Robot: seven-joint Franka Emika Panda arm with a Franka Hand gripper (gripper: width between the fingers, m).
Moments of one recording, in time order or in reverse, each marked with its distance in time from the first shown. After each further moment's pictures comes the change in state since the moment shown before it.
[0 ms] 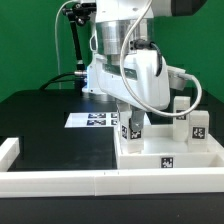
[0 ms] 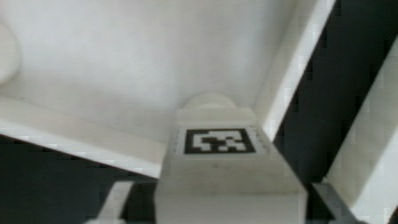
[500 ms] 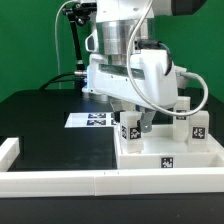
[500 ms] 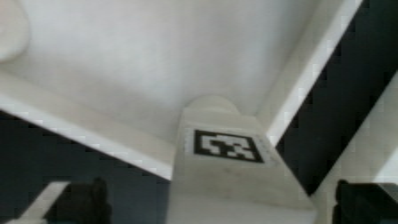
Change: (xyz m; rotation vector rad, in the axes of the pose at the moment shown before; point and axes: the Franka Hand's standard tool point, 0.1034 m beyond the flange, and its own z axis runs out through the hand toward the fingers) arm 0.000 0.000 0.000 -0.009 -0.006 -0.278
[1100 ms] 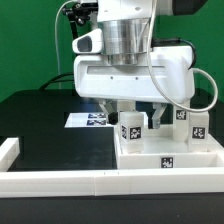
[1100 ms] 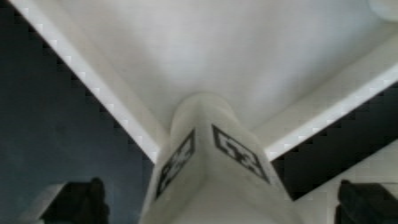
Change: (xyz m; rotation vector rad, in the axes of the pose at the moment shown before) arm -0.004 -0.004 0.000 -0.007 0.004 -0.453
